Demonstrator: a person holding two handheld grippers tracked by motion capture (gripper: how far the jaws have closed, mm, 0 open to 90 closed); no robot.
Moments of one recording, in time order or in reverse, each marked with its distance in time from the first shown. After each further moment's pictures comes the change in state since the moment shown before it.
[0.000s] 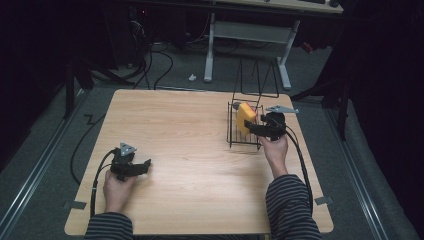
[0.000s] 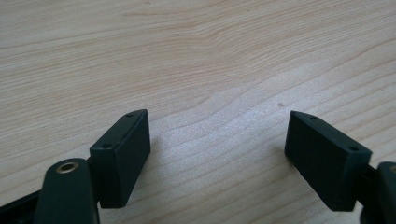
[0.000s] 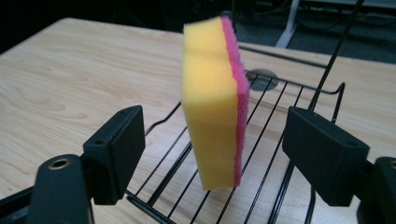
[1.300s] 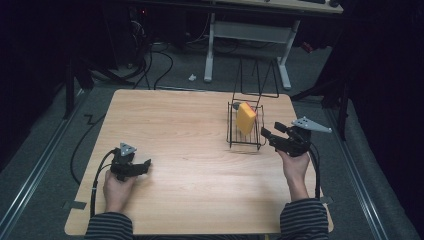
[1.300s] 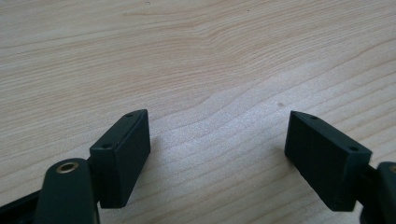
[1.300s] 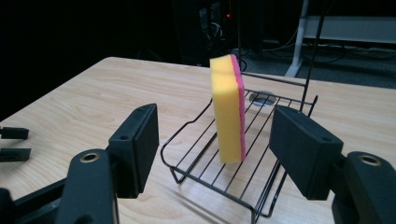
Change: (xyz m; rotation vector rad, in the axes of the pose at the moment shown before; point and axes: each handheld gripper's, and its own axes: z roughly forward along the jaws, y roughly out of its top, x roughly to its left) left arm 0.000 0.000 0.000 -0.001 0.000 -0.001; right arm 0.004 -0.019 -0.090 -0.146 0.061 0.016
